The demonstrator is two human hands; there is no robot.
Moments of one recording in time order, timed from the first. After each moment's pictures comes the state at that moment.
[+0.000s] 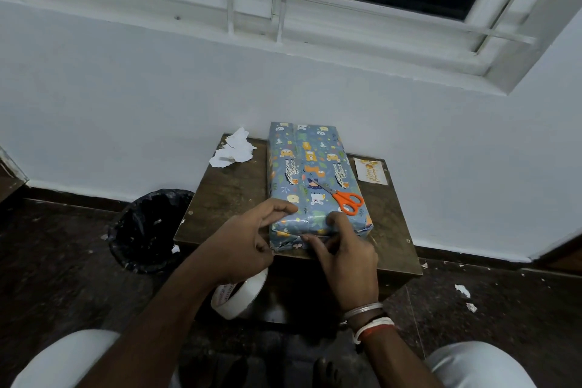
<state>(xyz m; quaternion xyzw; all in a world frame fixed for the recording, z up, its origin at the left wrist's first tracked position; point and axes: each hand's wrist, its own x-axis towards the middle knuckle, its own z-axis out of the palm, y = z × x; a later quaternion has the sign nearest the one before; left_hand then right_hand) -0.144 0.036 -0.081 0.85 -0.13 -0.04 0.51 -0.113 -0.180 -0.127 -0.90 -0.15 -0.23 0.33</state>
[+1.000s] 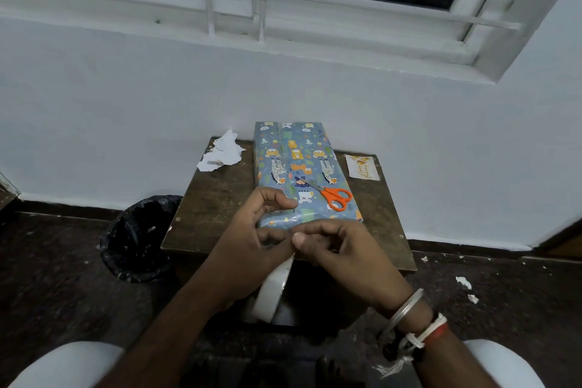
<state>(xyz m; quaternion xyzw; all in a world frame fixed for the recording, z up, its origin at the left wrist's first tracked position) -0.157 -0.011 -0.055 0.68 -0.06 0.02 0.73 -0.124 -0.199 -0.044 -0.79 -0.20 0.15 0.56</state>
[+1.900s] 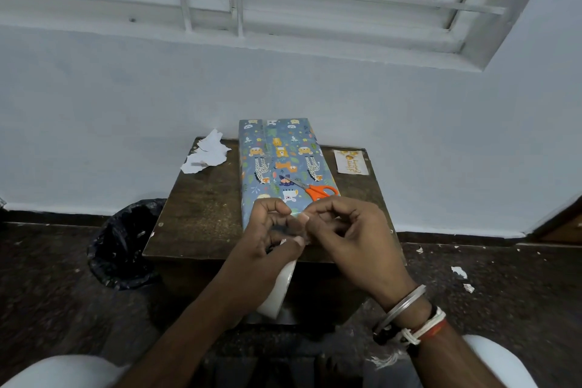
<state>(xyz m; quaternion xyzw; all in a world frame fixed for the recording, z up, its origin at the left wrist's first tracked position) -0.156 -0.045 -0.059 0.69 -0.05 -0.01 0.72 -0.115 -0.216 -0.032 -0.80 -0.18 -0.02 0.57</state>
